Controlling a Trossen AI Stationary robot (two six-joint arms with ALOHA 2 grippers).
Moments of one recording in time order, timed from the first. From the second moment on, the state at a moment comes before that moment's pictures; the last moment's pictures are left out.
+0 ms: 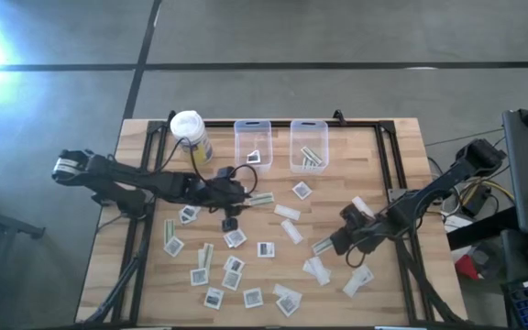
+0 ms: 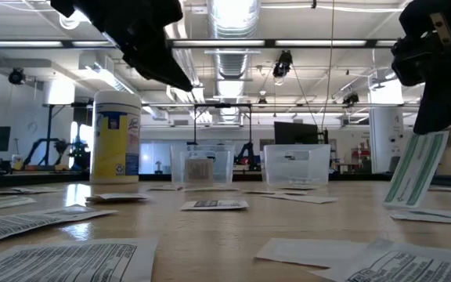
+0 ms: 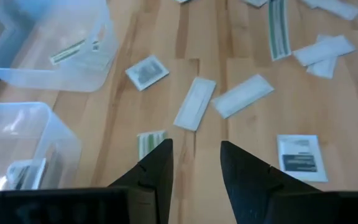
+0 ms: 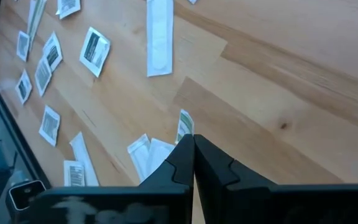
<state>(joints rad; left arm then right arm) -0.11 1.31 0.88 -0.21 -0.20 -0.05 0.59 1.17 0.53 -0.32 0.34 1.60</state>
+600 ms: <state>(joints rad) -0.11 1.34 0.86 -0.02 -0.11 -0.11 0.59 1.19 0.55 -0.25 0.34 1.51</state>
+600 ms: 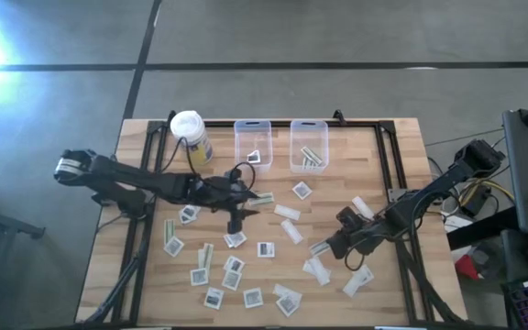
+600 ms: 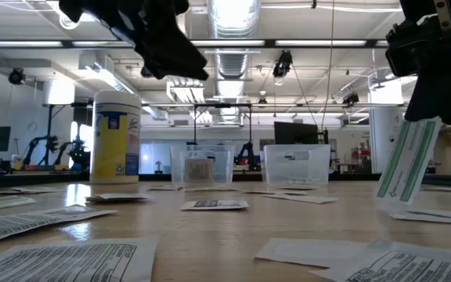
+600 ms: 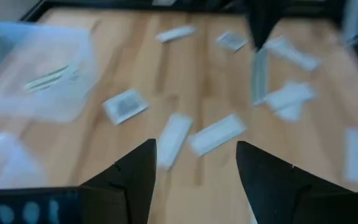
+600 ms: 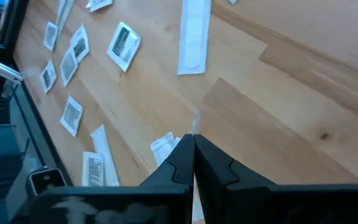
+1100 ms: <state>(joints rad) -0.10 1.60 0.92 0.32 0.05 -0.11 0.59 1.19 0.55 -0.25 0.34 1.48</state>
